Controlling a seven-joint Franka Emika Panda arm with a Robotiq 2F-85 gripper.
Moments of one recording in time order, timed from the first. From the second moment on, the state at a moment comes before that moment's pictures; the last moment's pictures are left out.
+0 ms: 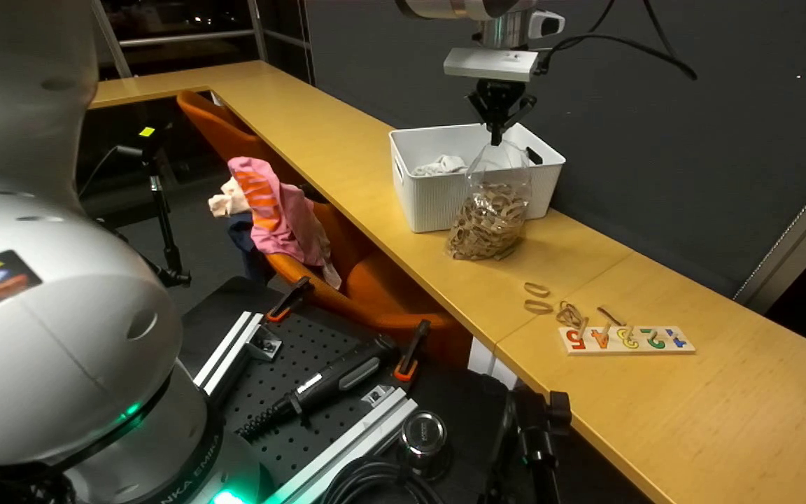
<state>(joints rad) -0.08 0.35 -0.08 -1.79 -0.01 2.30 -0.11</state>
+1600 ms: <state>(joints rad) -0.18 0.62 -0.07 -1.68 0.03 2.29 -0.10</state>
